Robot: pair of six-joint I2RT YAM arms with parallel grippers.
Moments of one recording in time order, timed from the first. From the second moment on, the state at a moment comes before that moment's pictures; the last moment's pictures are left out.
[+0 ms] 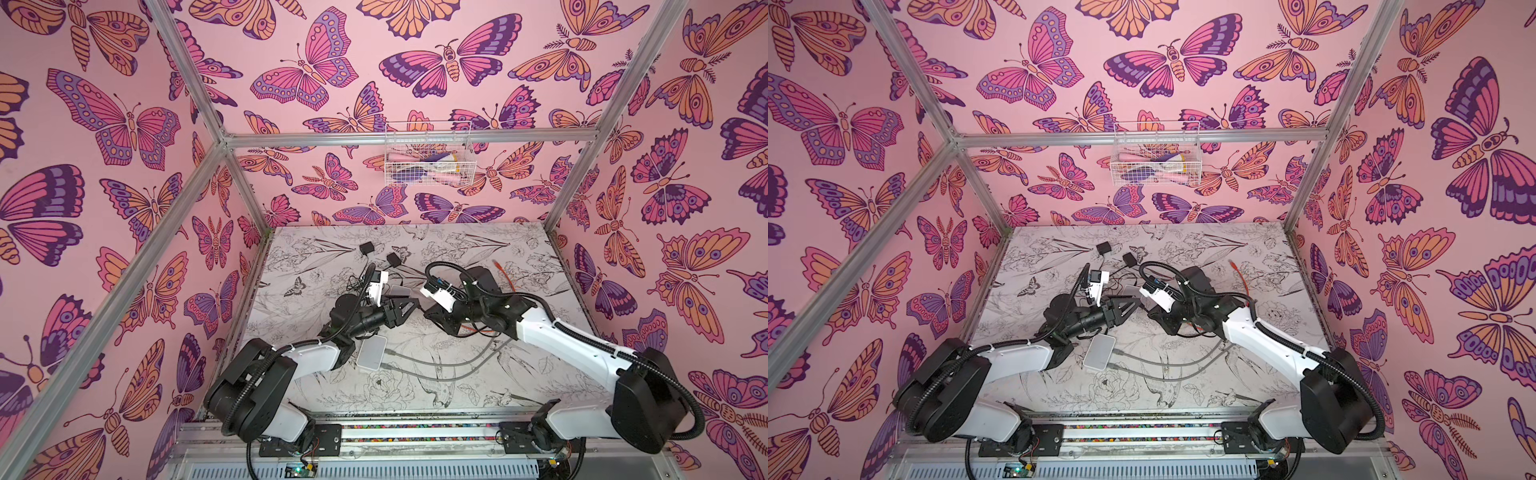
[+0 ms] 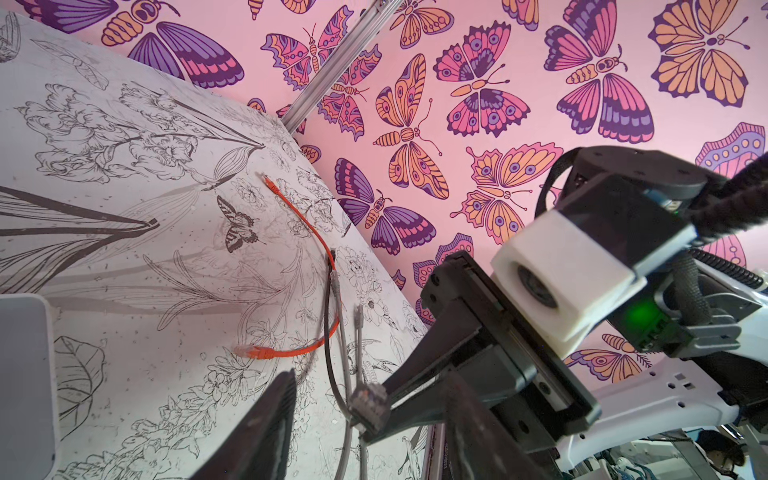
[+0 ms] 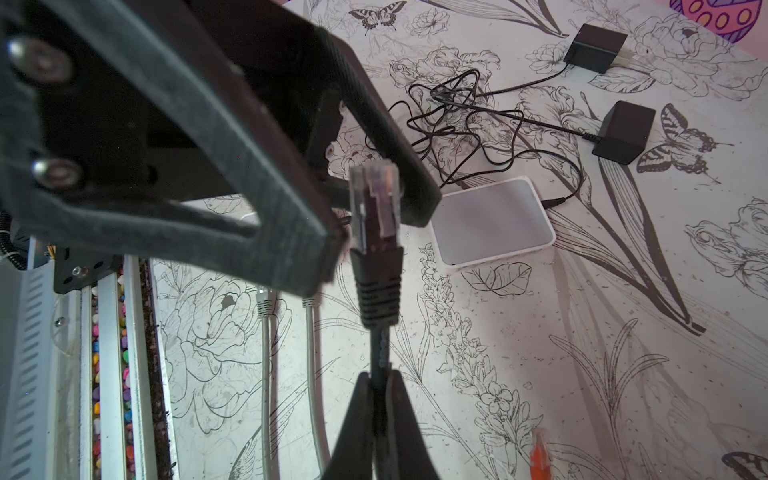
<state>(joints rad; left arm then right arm) -0.55 1.47 0.51 0.94 0.59 -0.78 0.62 1.37 0.94 -0.33 -0.46 -0.25</state>
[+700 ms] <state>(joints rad) -0.56 1.52 0.51 1.02 0.61 -0.81 0.63 1.37 0.94 -0.35 -0.47 -0.25</state>
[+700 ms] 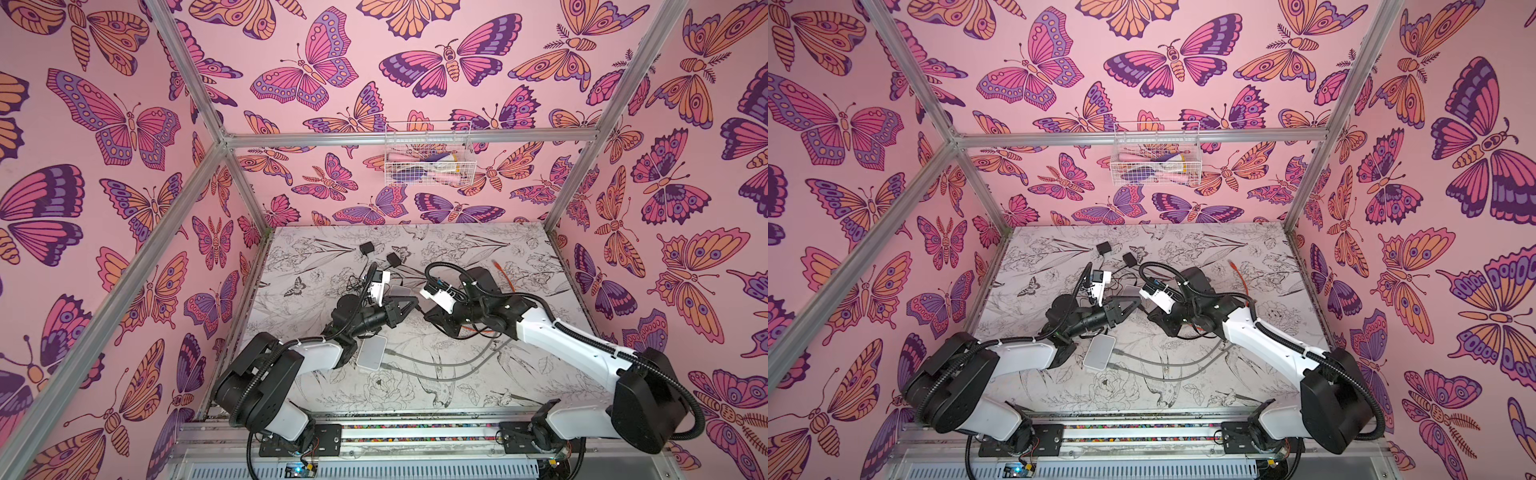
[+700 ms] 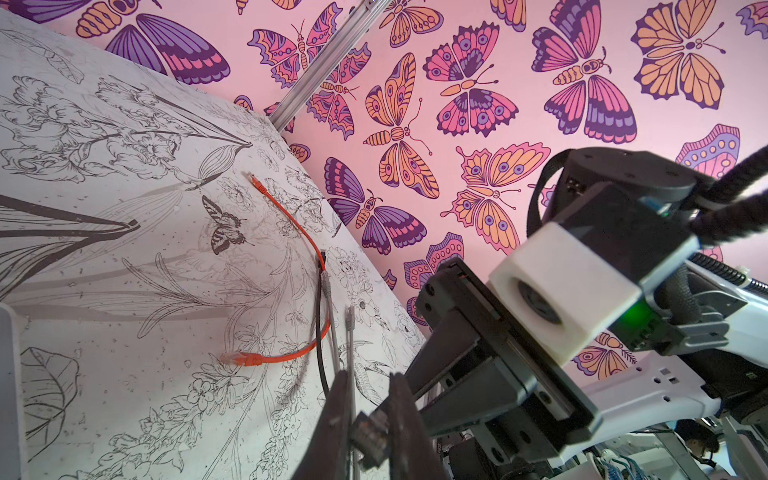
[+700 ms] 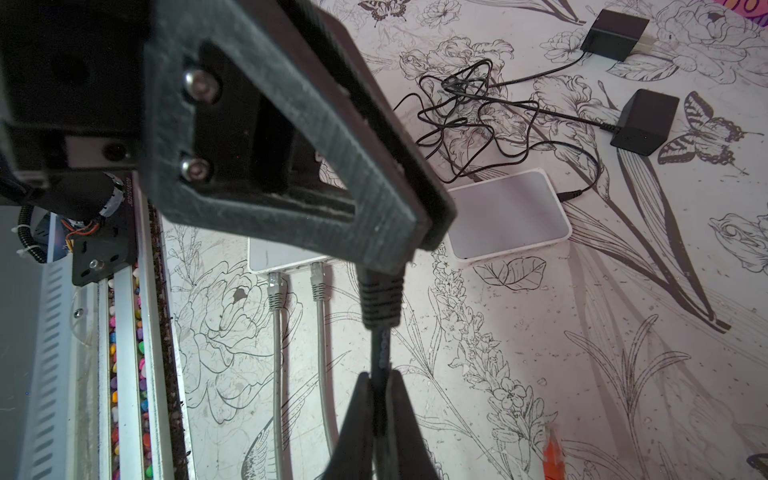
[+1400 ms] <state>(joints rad) -0.56 1.52 0.51 1.10 0.67 -0.81 0.63 1.31 1.03 -0.43 -0.55 -0.25</state>
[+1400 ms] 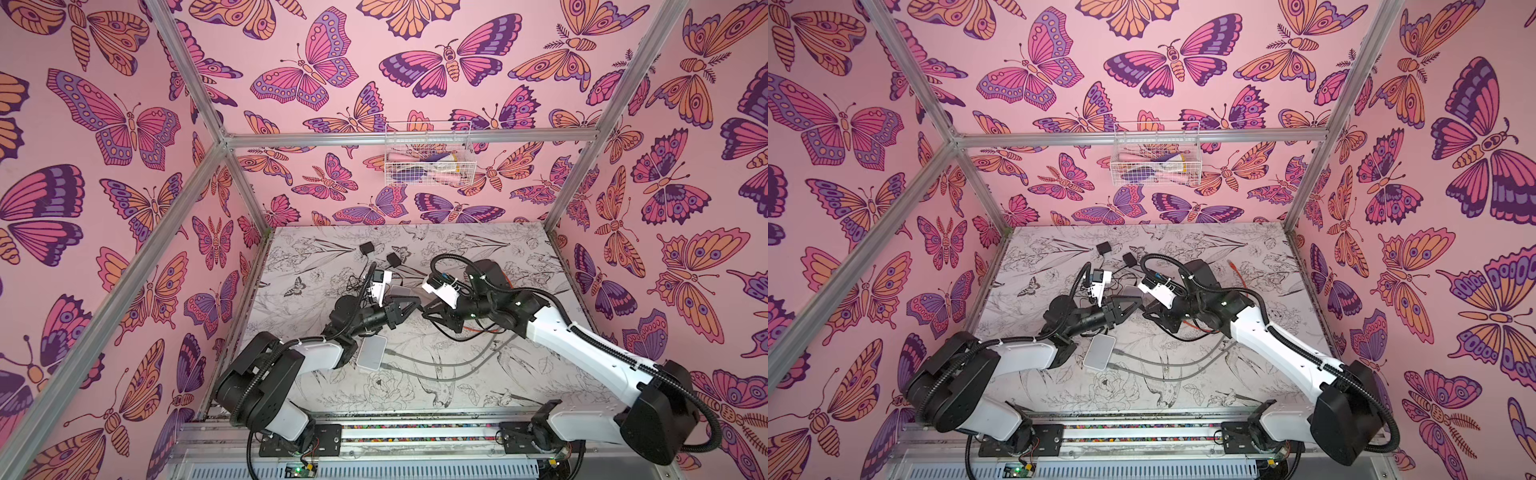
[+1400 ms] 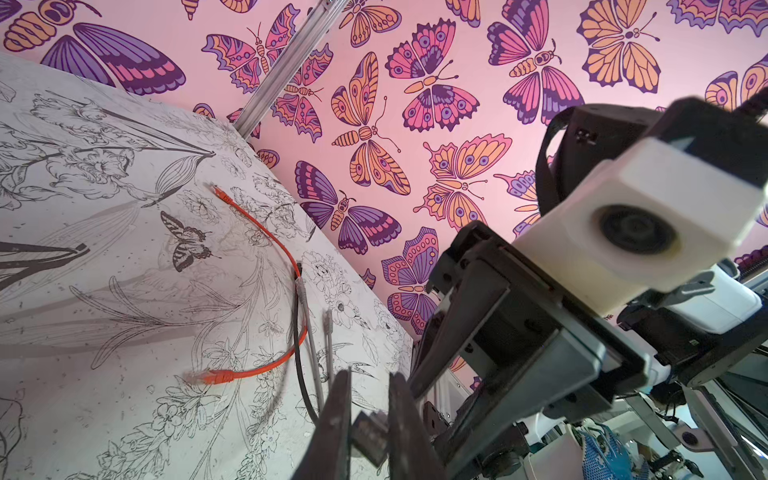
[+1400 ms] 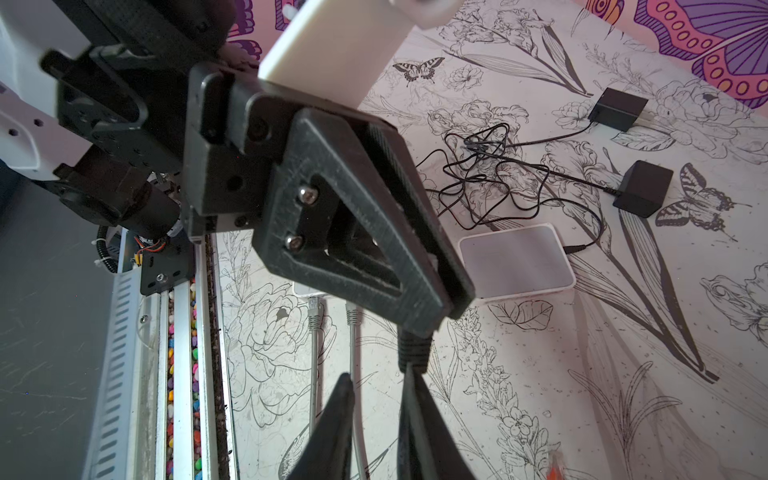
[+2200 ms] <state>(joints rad) -0.56 1.52 0.51 1.12 0.67 -0.81 0.63 1.35 1.03 -0.41 -0.49 -0.25</state>
